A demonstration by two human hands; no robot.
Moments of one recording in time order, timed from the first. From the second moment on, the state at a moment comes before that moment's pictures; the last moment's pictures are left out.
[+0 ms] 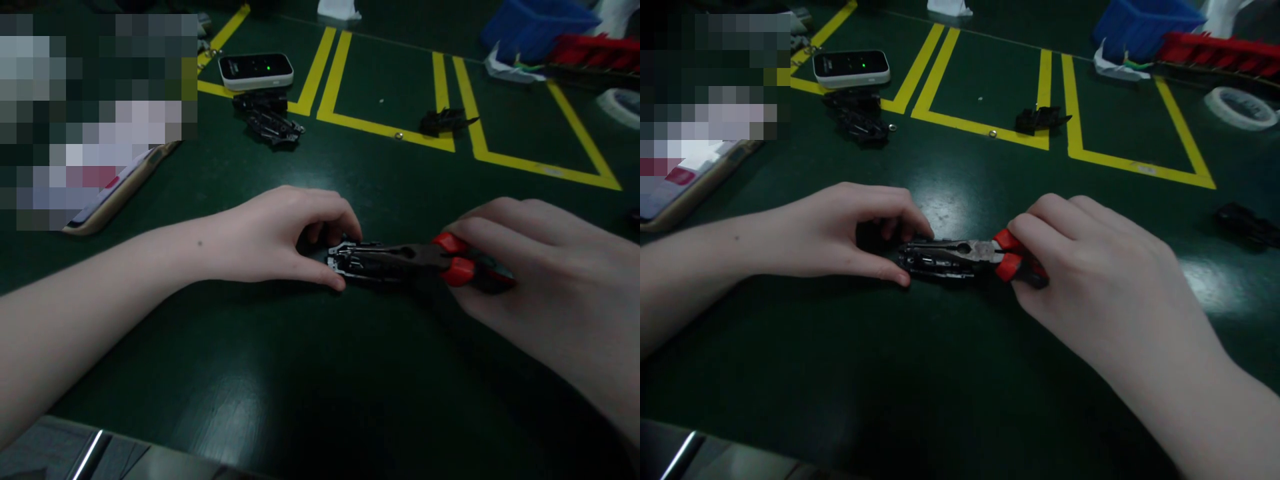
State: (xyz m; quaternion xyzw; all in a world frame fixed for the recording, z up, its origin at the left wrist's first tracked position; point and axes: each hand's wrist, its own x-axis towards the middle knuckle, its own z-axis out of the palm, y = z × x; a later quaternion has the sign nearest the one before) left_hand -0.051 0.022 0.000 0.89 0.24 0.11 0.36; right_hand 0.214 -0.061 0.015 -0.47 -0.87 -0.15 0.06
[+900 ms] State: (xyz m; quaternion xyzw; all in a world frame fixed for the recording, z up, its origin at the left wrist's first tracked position) left_hand -0.047 0.012 0.004 0.88 0.23 0.21 0.36; right_hand 0.213 -0.056 0.014 -0.51 -0.84 0.05 0.16
